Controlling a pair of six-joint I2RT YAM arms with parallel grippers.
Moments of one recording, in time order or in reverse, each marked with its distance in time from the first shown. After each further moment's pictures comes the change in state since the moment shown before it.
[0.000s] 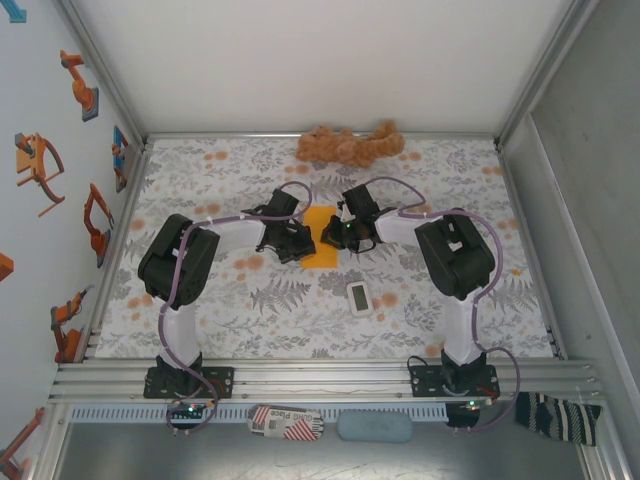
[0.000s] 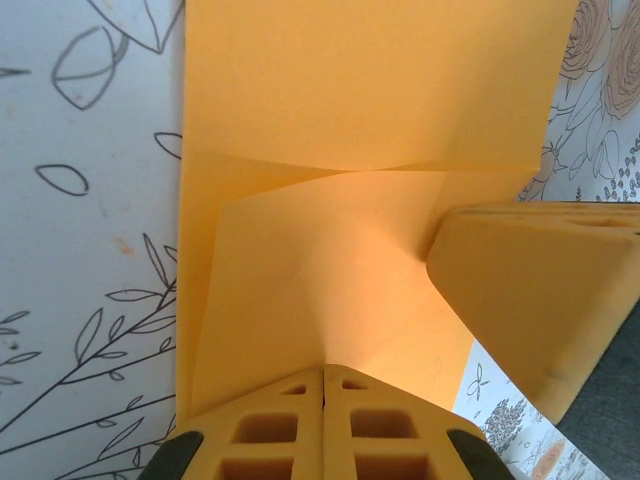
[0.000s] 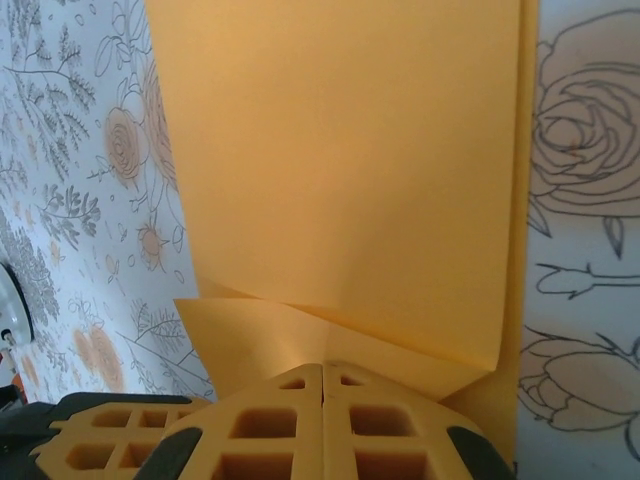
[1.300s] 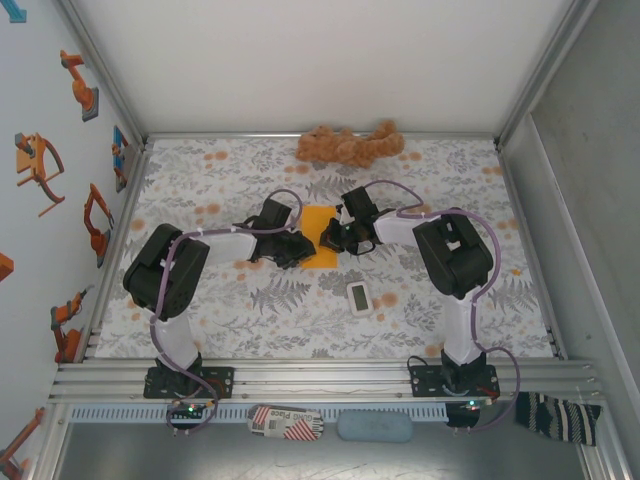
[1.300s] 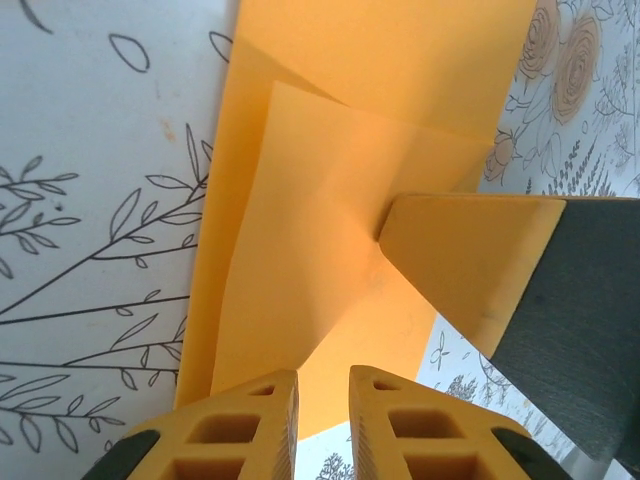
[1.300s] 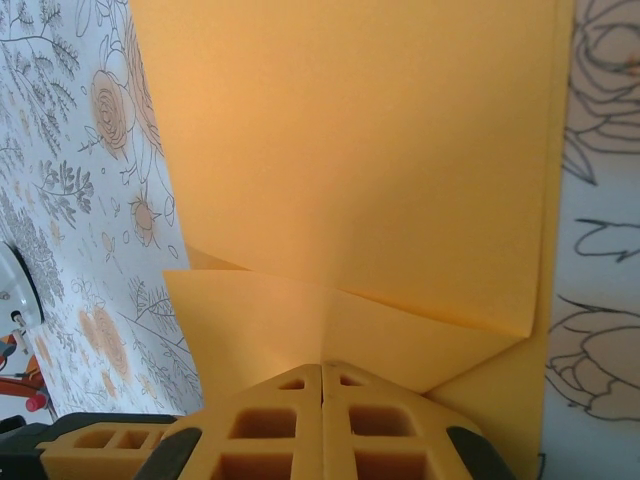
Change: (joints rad) left arm -0.009 -0.112 -0.182 0.203 0.013 -0.174; right arm 0.005 0.017 -0.005 -0.006 -0.039 0.021
